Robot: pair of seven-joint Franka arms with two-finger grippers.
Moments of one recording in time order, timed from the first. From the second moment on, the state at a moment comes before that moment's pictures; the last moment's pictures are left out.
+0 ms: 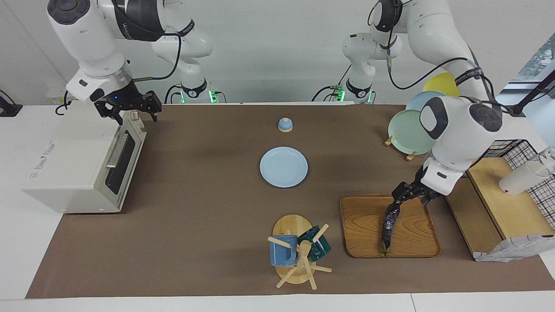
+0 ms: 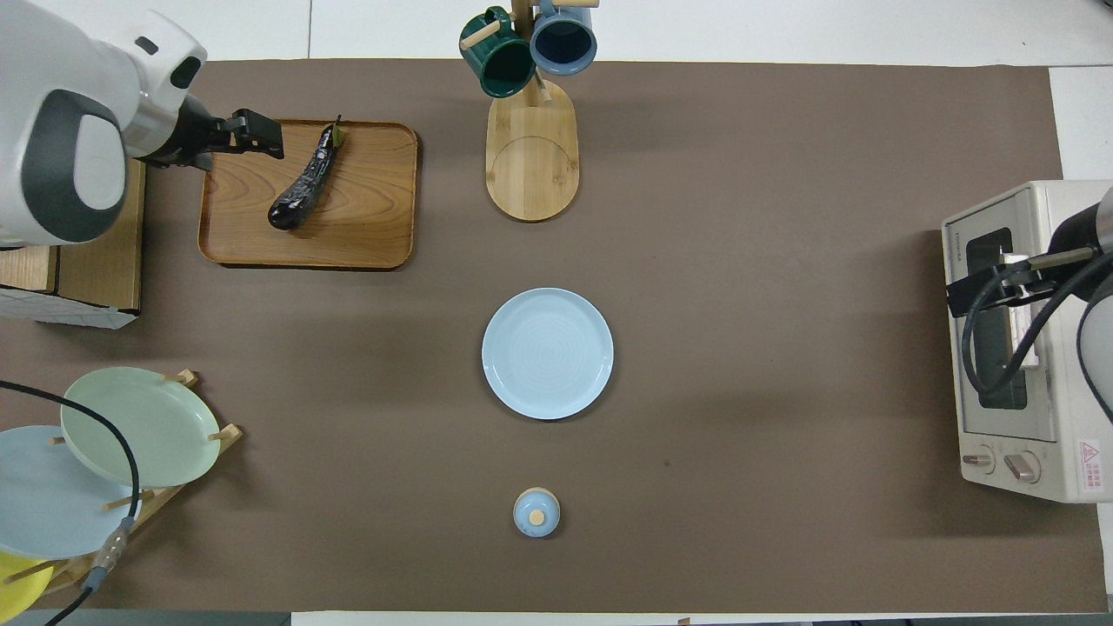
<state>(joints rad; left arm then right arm) -0.10 0.39 -0.01 -1.46 -0.10 1.97 -0.12 0.03 -0.03 -0.03 -1.67 -0.07 1.54 -0.15</state>
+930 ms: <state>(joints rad) -0.07 -0.04 -0.03 -1.70 -0.10 1.58 -0.13 0.03 -0.02 -0.03 -1.62 -0.07 1.53 -0.15</state>
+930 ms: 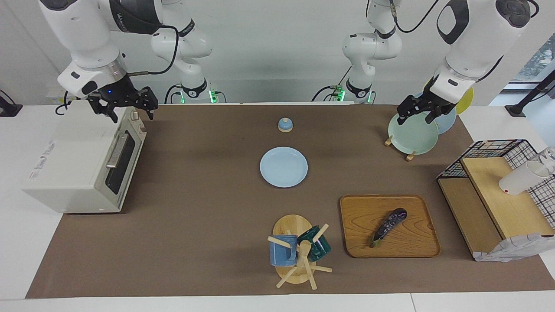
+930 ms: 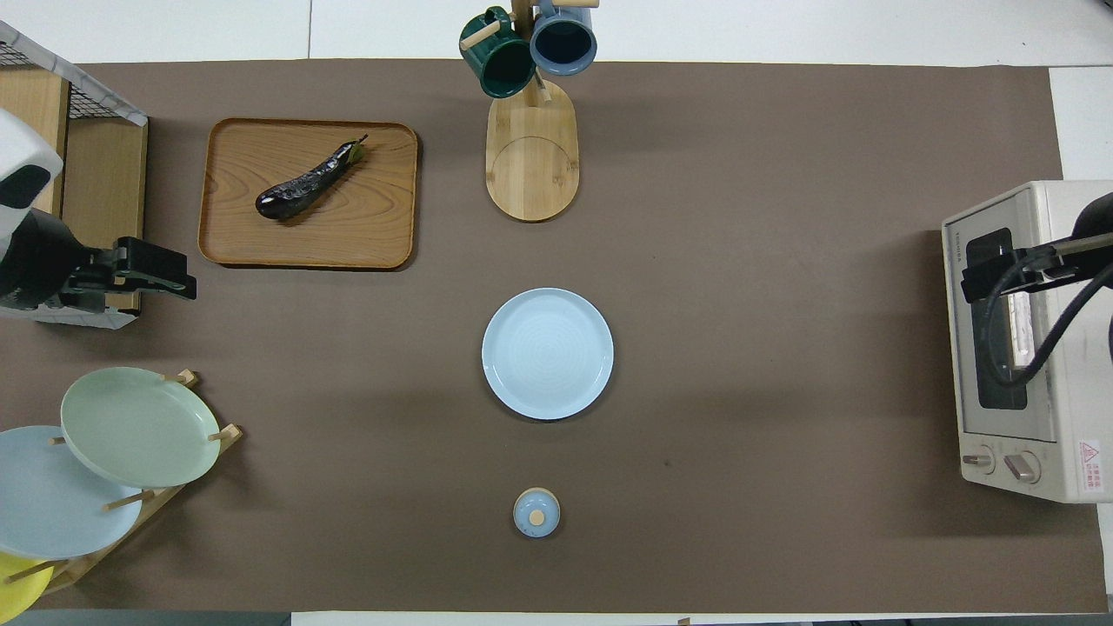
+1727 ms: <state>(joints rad) 0.00 -0.04 -0.09 -1.61 -0.10 1.45 -0.13 0.03 -0.02 -0.03 -1.62 -0.07 1.53 -0.15</state>
